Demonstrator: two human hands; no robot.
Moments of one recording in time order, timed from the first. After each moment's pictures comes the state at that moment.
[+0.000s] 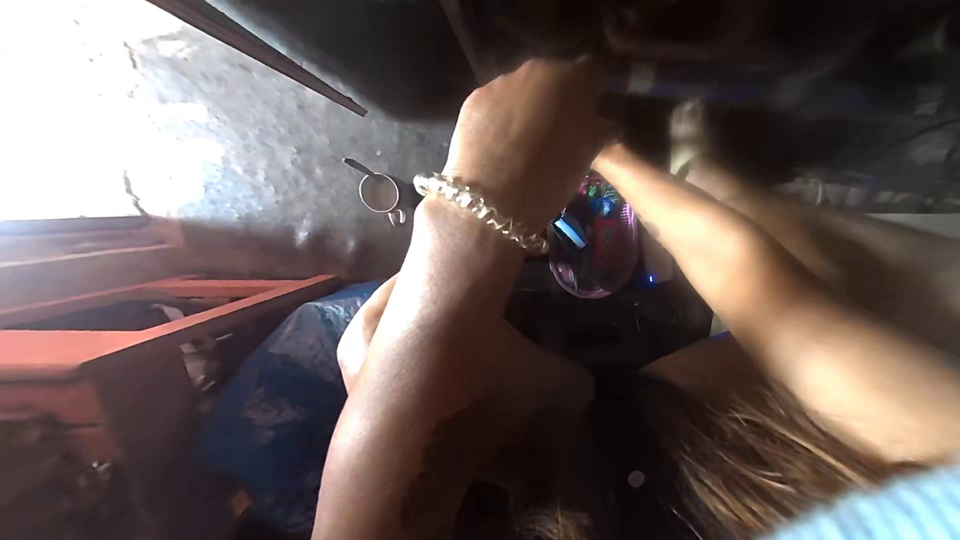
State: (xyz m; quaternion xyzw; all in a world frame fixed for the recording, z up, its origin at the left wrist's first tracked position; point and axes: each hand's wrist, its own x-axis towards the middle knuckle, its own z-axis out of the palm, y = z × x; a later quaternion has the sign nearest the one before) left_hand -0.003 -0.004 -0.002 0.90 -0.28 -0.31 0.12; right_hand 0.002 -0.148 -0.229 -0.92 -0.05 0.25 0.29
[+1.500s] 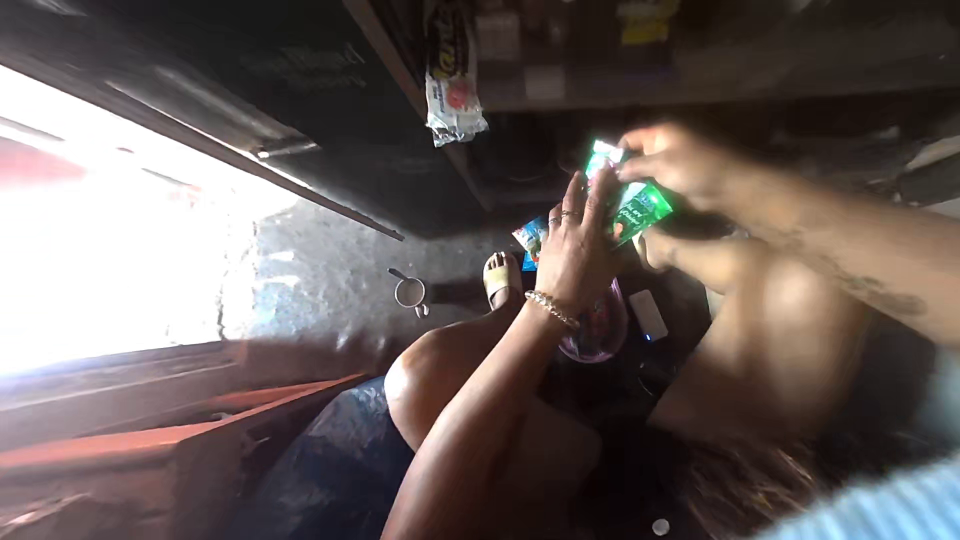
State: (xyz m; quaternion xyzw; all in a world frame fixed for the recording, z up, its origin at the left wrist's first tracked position) left_hand -0.083 -0.044 -0.034 0.88 -0.32 -0.12 0.34; right_hand -0.078 -0.230 0.017 -0.75 0.11 0.12 0.64
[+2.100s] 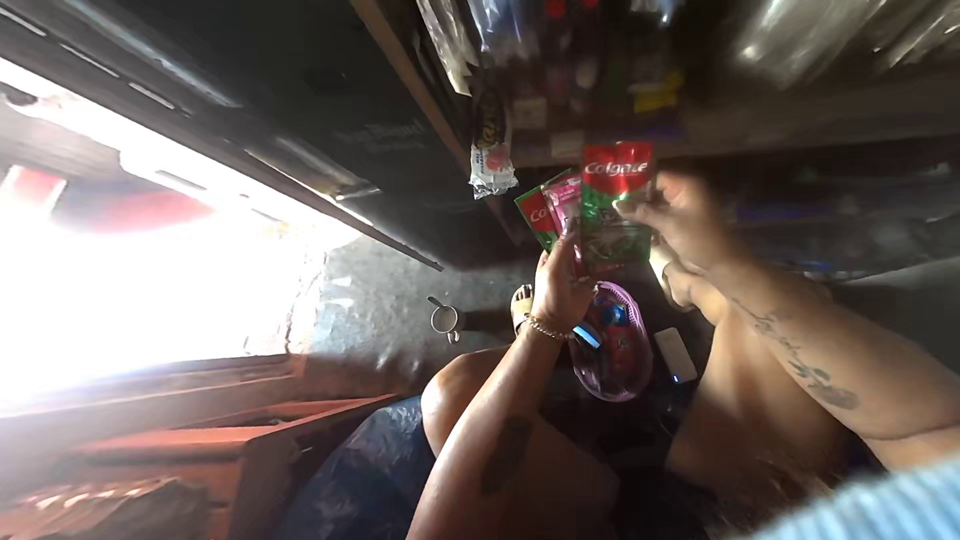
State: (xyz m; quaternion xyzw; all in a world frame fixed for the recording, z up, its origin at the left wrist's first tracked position) left_hand -0.073 -0.039 -0.018 0.43 0.06 -0.27 0.86; right_hand -0.093 -0.209 0.007 -0.71 0.03 -0.13 0.69
